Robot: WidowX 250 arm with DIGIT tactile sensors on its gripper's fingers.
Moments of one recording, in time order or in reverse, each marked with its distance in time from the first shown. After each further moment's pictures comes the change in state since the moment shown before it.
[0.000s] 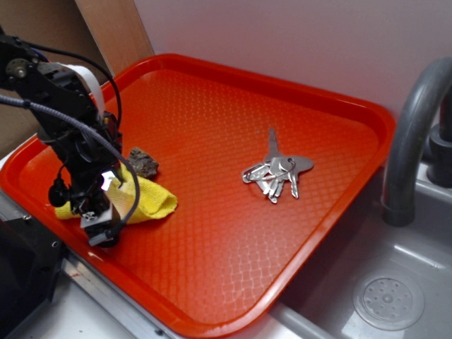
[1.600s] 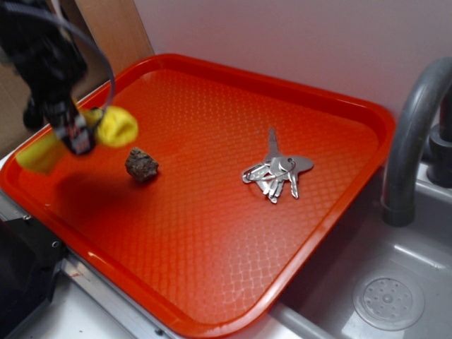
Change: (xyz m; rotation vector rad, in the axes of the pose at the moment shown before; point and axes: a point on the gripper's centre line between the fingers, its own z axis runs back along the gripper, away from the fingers) arm -0.006 0.054 0.089 0.141 -0.028 0.499
